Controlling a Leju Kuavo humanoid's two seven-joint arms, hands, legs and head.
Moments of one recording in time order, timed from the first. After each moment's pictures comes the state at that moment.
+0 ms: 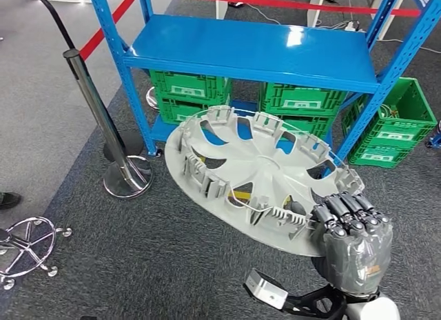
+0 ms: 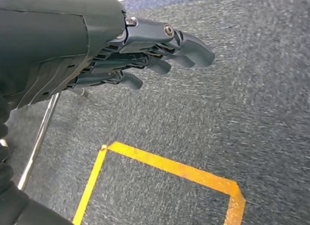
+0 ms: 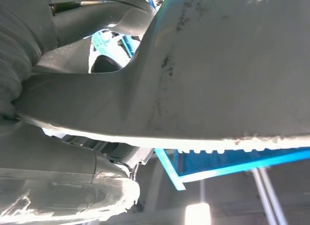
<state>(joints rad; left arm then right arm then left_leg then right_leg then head) -0.07 -0.33 1.32 -0.70 -1.19 0.05 -0.19 0.16 0.03 0.35 -2.12 1.53 -0.52 -0.08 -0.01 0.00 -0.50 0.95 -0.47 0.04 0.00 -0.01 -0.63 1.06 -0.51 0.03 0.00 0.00</state>
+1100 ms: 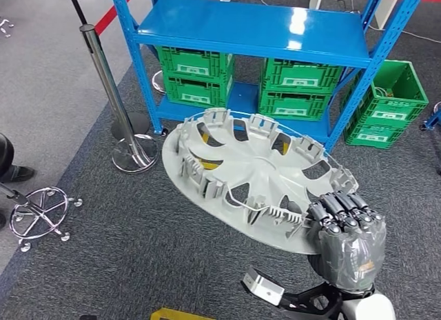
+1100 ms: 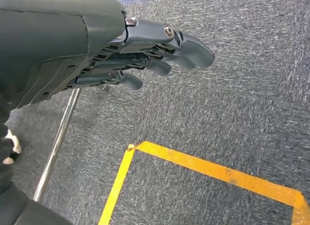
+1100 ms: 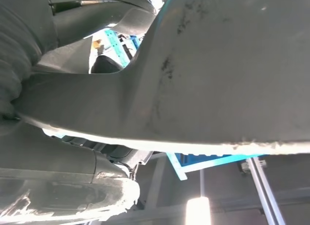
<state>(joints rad) -0.07 -0.33 1.34 -0.70 -1.17 0.04 -0.21 0.14 0.03 0.36 -2.09 1.53 -0.51 -0.07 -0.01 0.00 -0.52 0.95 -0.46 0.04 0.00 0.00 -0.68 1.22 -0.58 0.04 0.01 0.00</state>
